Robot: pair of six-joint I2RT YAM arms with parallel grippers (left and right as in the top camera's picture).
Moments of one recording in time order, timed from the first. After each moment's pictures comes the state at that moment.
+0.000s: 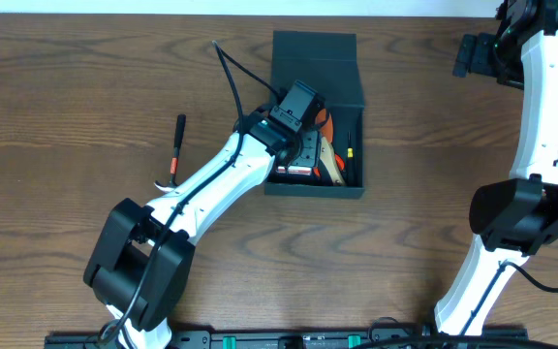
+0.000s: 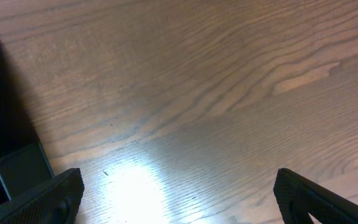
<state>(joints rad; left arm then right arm) -0.65 1.88 1.44 -0.67 -0.01 -0.49 -0.16 2.16 2.40 -1.51 0.15 0.16</state>
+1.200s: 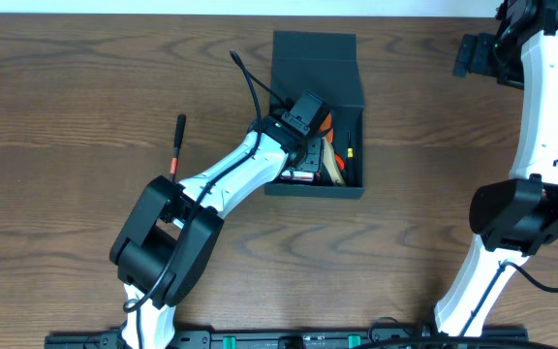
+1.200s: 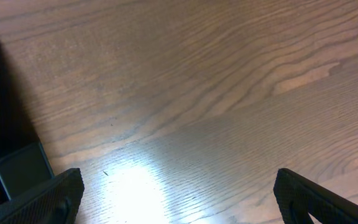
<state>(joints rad) -0.66 2.01 1.44 -0.60 -0.01 -0.51 -0.16 2.16 2.40 -1.51 0.15 0.16</state>
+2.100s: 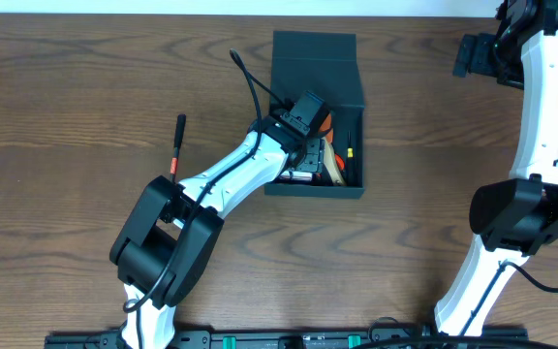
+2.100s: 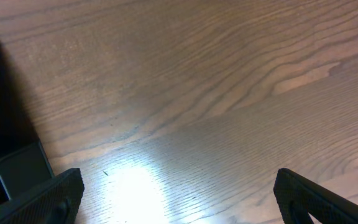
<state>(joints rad) -0.66 2.01 1.44 -0.61 -0.03 -0.51 -0.16 2.16 2.40 -1.51 0.15 0.16</state>
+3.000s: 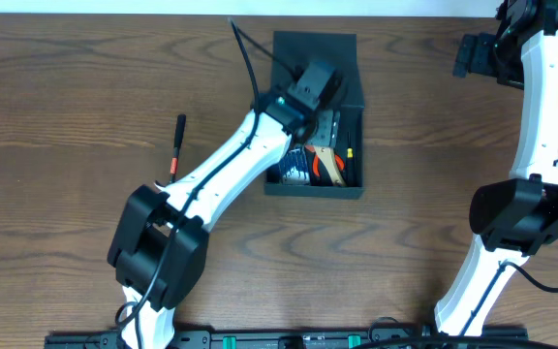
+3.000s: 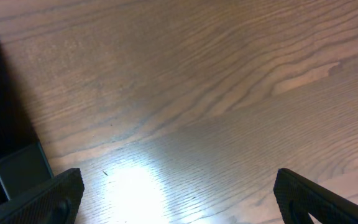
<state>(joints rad) -0.66 2.00 1.71 -0.79 -0.04 -0.48 -0.16 2.16 2.40 -1.51 0.15 0.16</state>
